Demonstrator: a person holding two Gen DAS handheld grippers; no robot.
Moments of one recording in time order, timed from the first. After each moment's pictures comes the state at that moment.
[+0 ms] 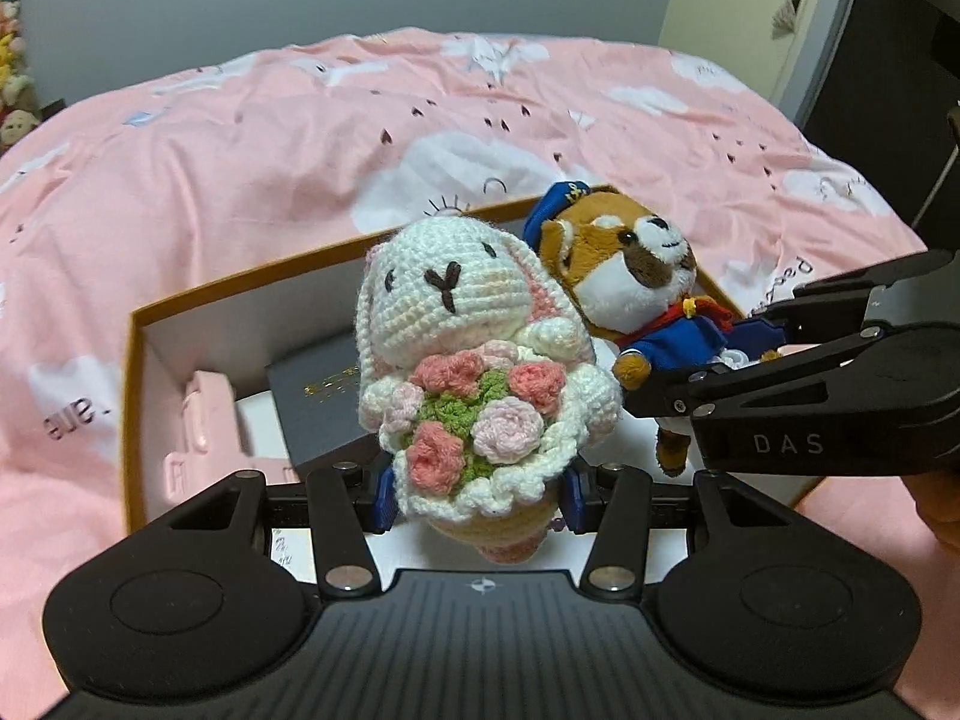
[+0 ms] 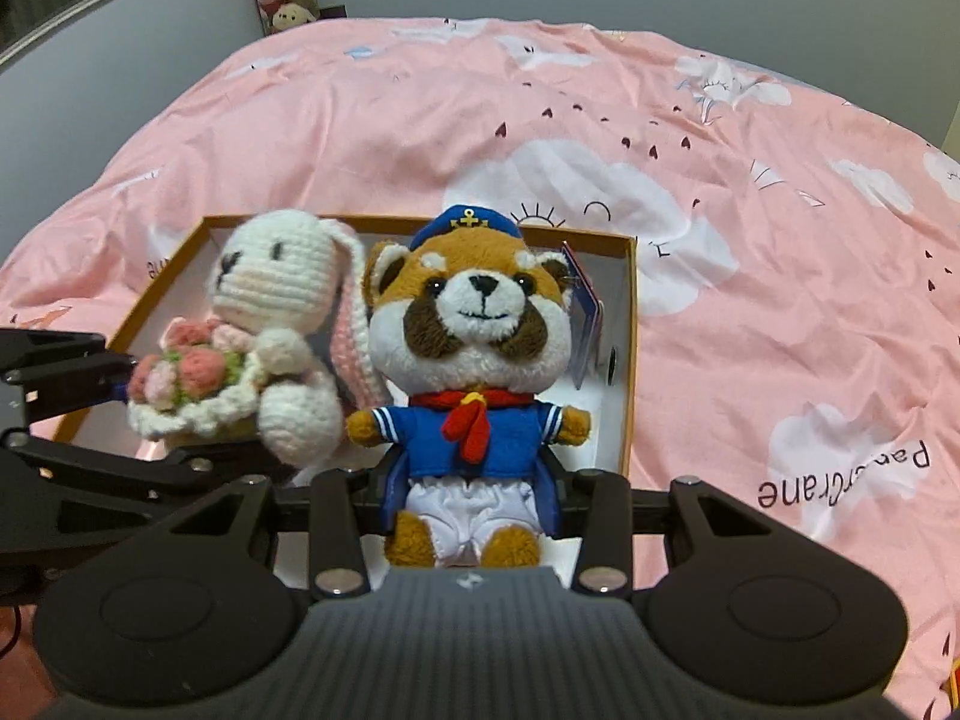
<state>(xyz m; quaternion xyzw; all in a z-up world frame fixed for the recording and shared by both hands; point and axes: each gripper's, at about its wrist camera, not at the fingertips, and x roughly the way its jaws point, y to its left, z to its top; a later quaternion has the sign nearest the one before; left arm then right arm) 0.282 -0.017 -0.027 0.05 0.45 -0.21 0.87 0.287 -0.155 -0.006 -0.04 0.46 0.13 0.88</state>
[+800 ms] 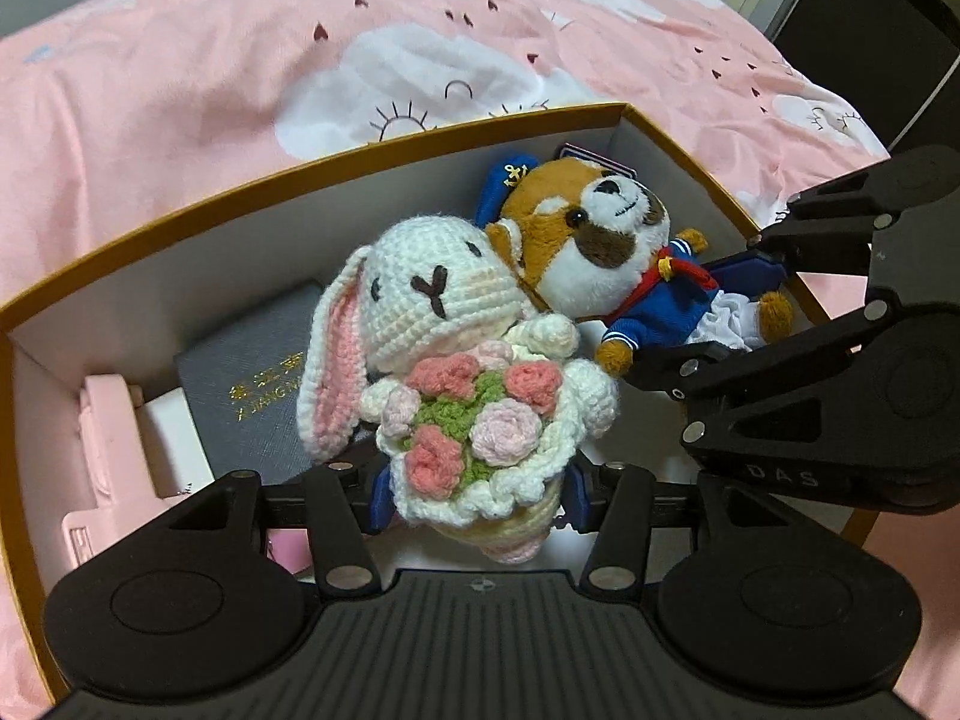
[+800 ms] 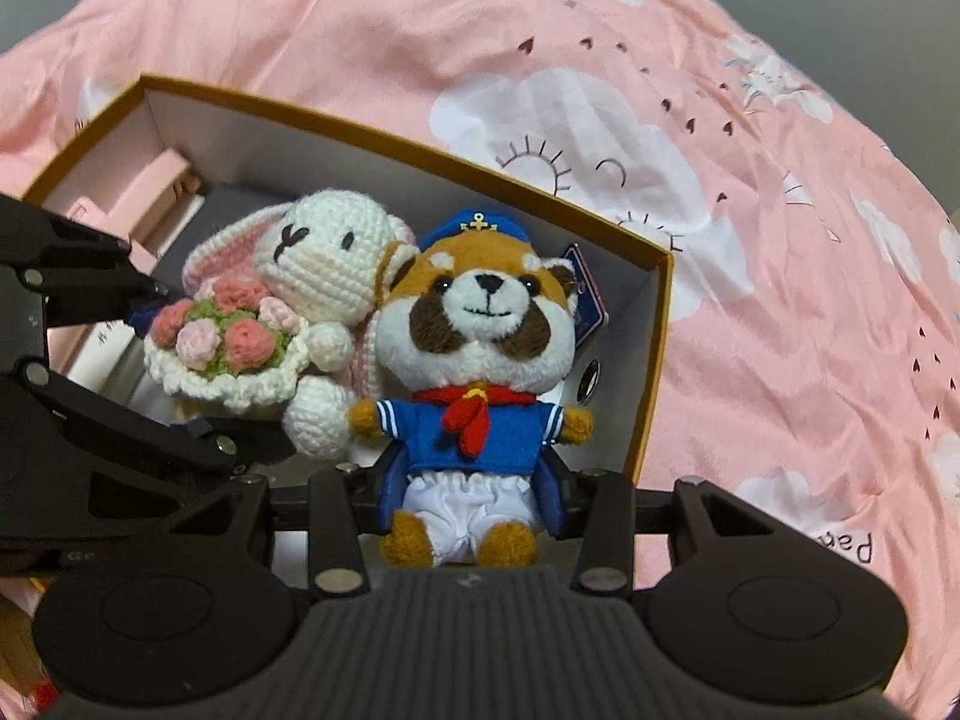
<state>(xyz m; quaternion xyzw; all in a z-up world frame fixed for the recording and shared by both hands) 0.344 -0.031 -0.069 0.06 0.54 -0.27 0.80 0.341 -0.124 -0.034 -0.19 0.54 0.12 0.81</state>
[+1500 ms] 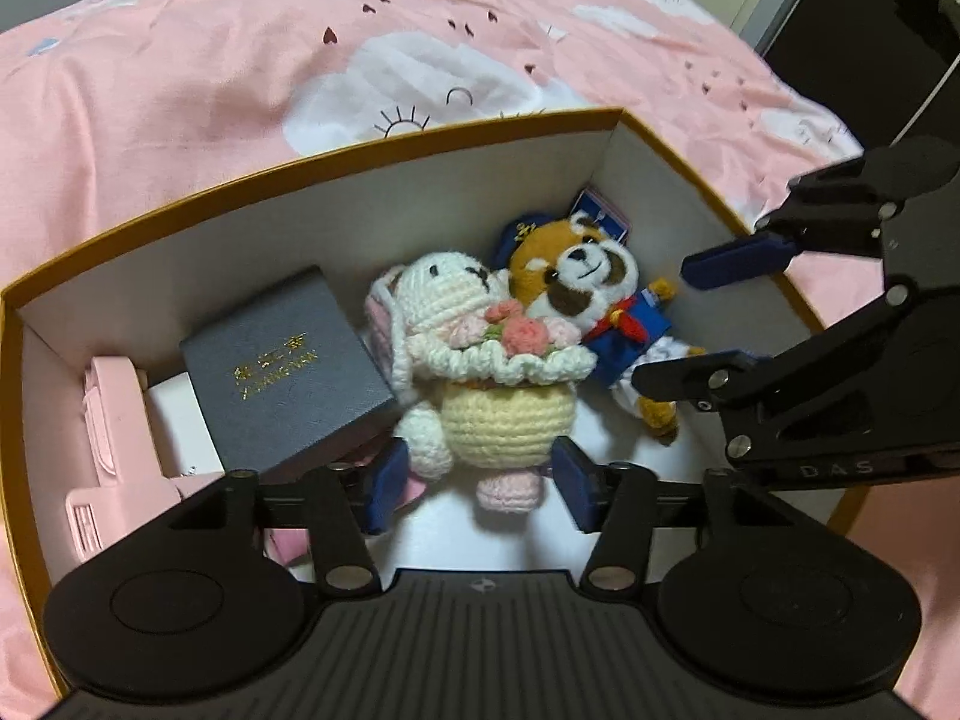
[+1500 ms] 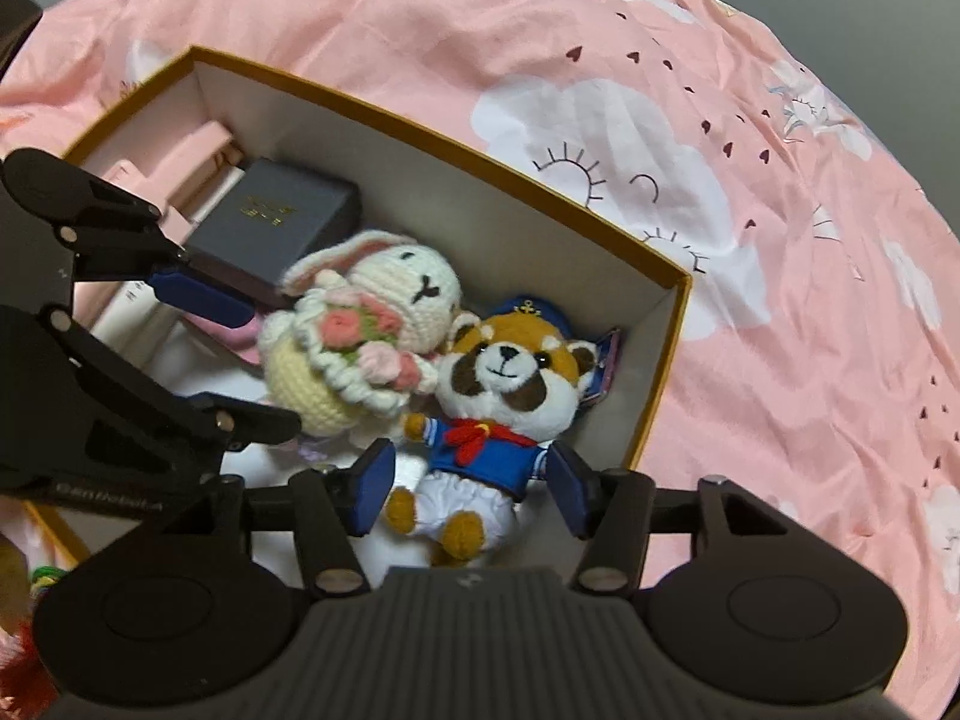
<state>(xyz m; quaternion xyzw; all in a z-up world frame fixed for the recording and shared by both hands) 0.331 -0.017 -0.067 0.03 0.52 -0.28 0.81 0.331 -0.126 -0.023 -0.21 0.52 0.16 0.81</state>
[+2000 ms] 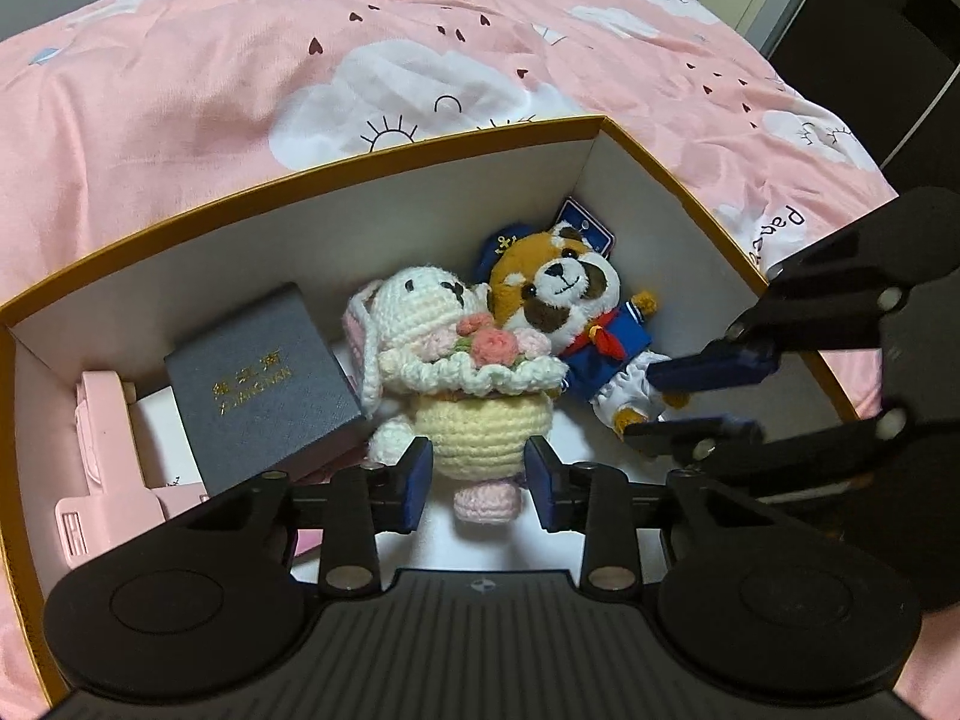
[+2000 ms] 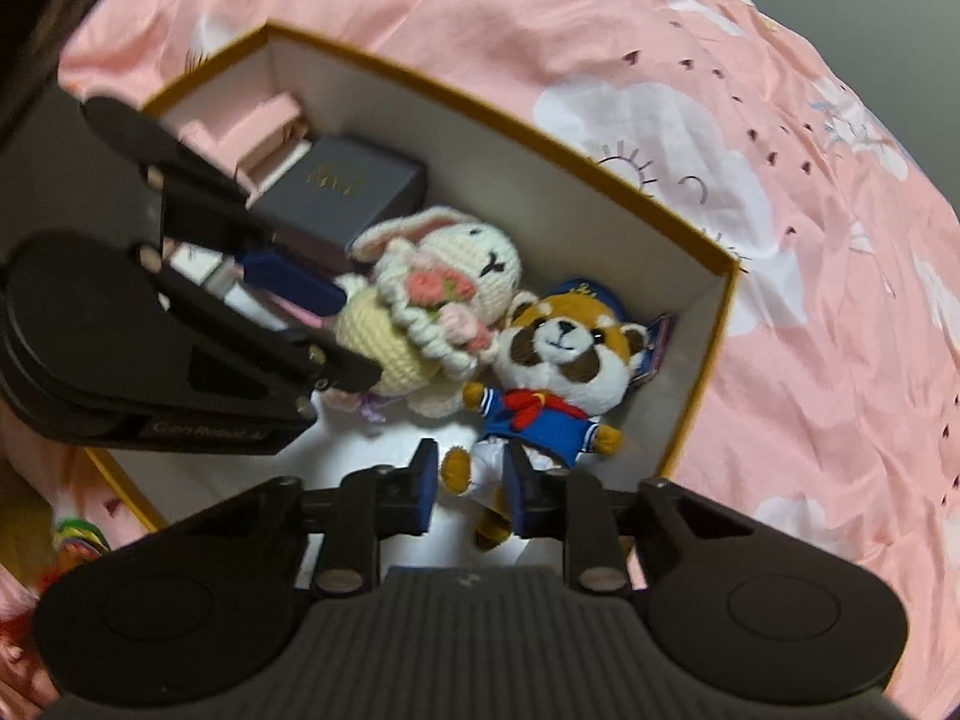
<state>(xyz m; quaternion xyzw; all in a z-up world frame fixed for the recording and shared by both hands) 0.332 -0.035 -0.065 0.04 0.52 -0.27 0.81 0.310 -0.112 -0.030 -0.25 0.53 0.20 0.79</state>
